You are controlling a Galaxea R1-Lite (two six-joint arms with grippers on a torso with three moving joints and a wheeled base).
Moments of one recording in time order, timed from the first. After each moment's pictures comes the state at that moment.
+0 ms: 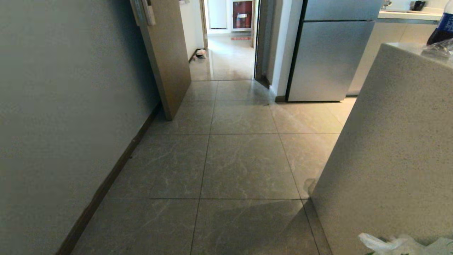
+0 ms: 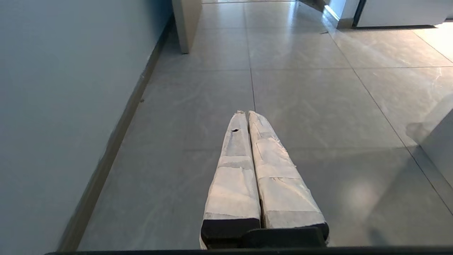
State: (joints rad) left arm 0.00 0.00 0.00 0.00 0.00 -0.01; right arm 0.01 0.00 0.00 0.00 0.00 -0.04
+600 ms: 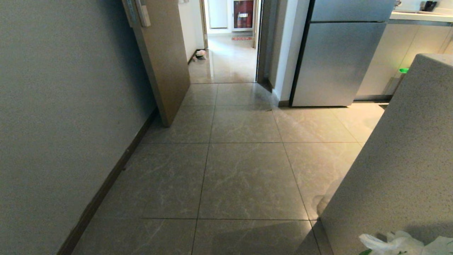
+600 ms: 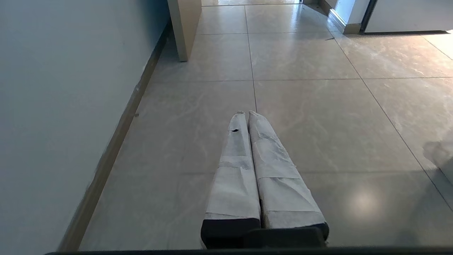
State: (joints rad) left arm 0.00 0.00 0.00 0.00 0.00 -0.01; right arm 0.01 0.00 0.00 0.00 0.00 -0.04
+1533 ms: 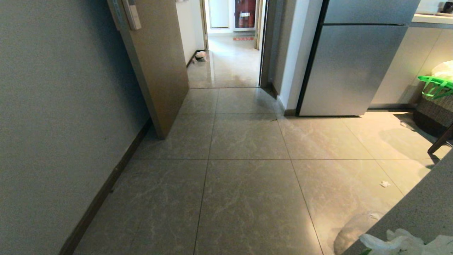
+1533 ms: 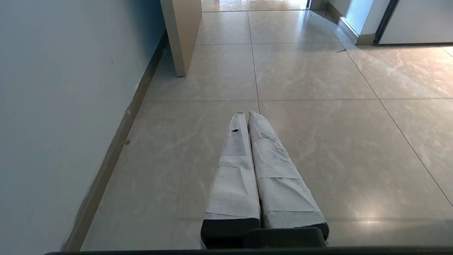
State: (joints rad) left arm 0.00 0.00 0.00 0.00 0.00 -0.01; right arm 0.01 0.00 0.00 0.00 0.00 -0.04
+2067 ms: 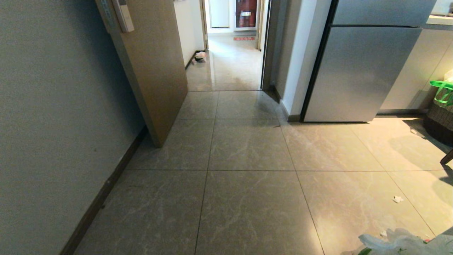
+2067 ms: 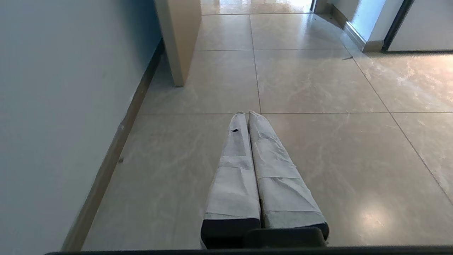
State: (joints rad) left arm 0.00 0.00 0.00 0.00 0.00 -0.01; right arm 0.01 0.00 0.00 0.00 0.00 -0.04
